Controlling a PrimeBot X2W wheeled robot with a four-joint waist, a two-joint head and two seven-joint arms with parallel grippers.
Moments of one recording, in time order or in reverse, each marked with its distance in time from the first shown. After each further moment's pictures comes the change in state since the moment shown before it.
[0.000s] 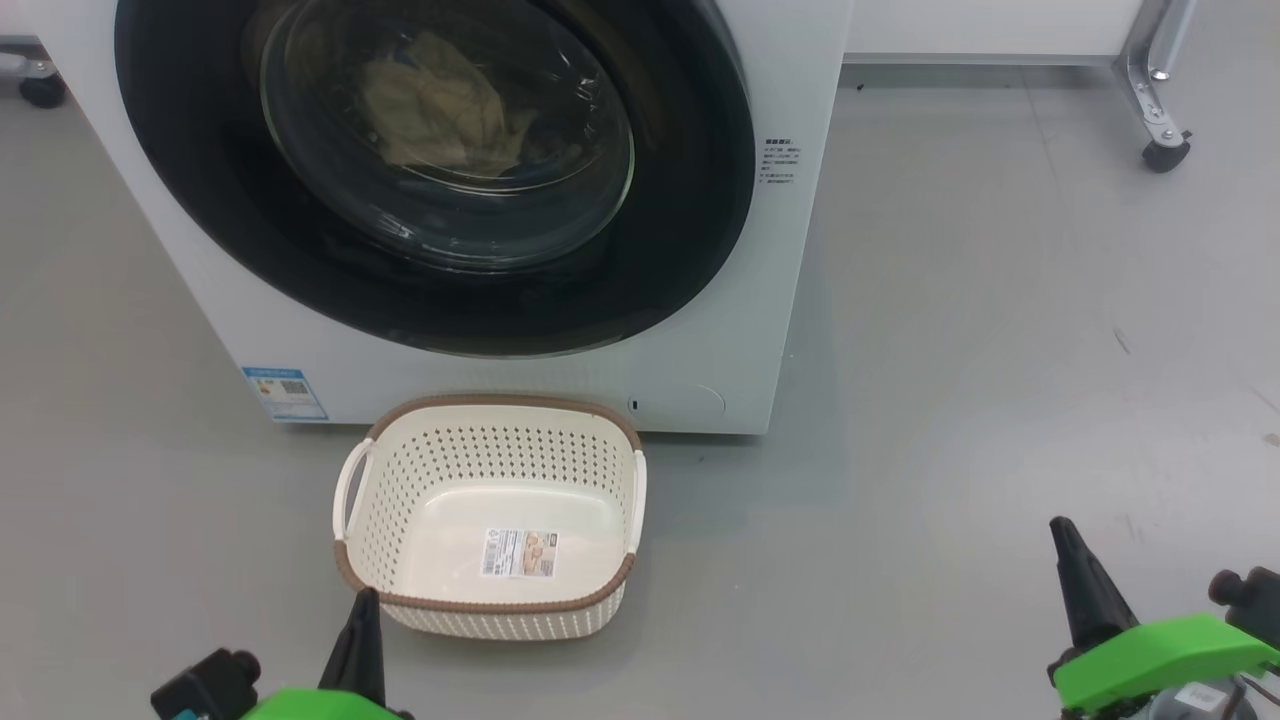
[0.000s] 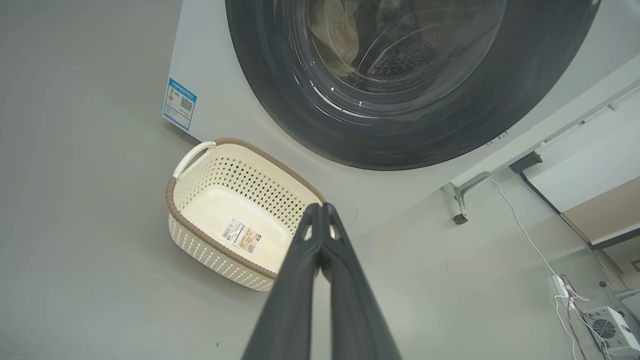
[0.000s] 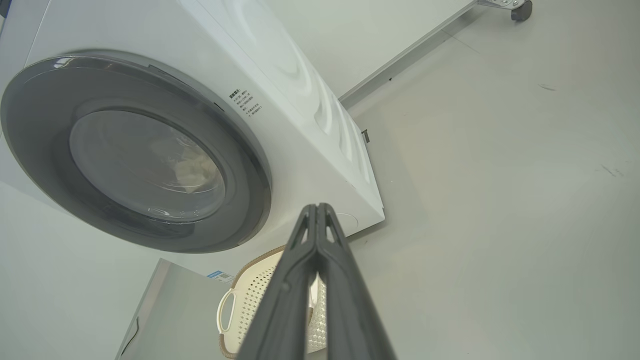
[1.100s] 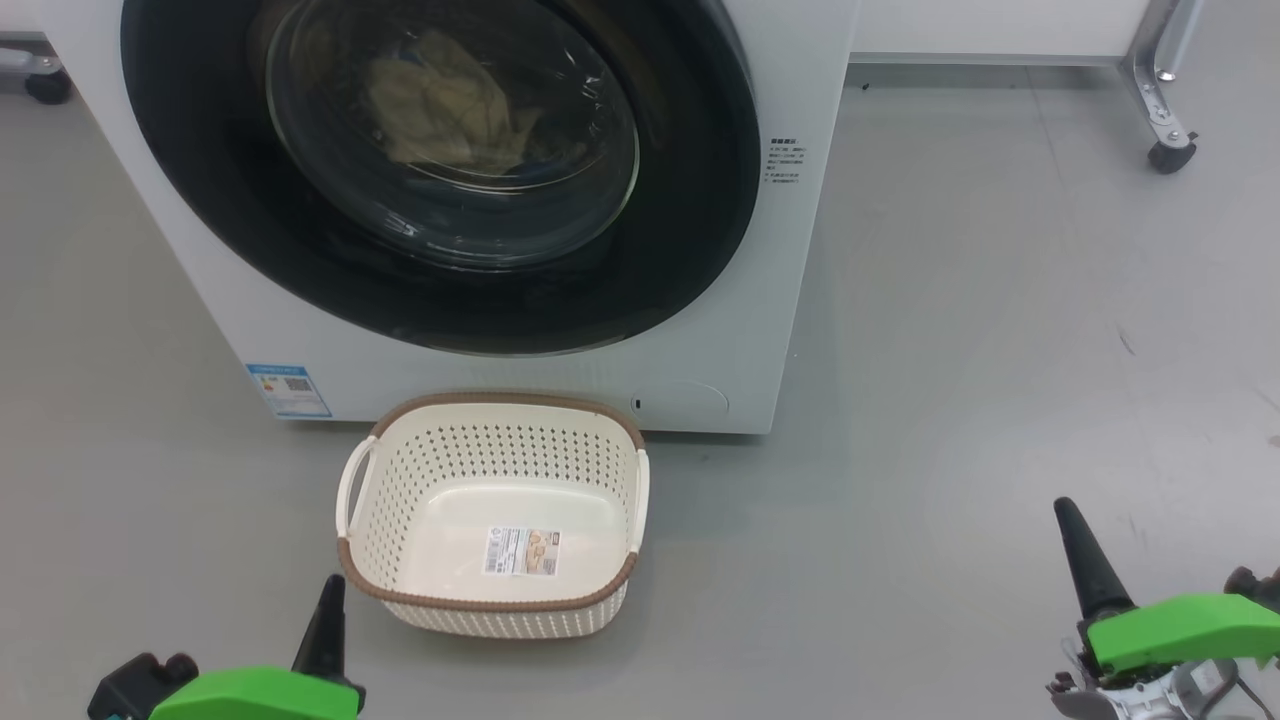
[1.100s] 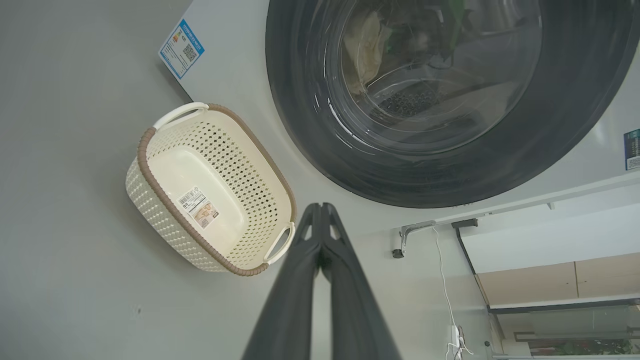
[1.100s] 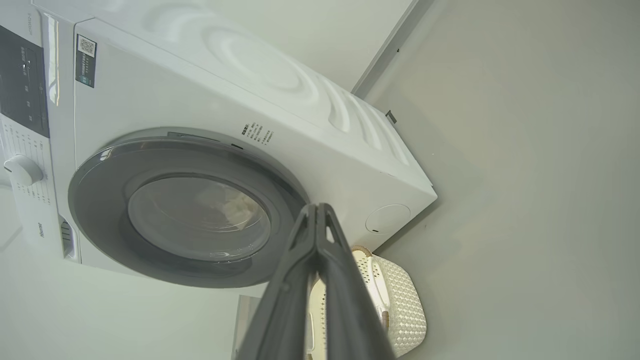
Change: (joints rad) left arm -0.029 -0.005 0.099 0.009 -0.364 -0.049 0.089; right arm -0.072 -0.008 -0.003 0.078 0.376 0.000 0.022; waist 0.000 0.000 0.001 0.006
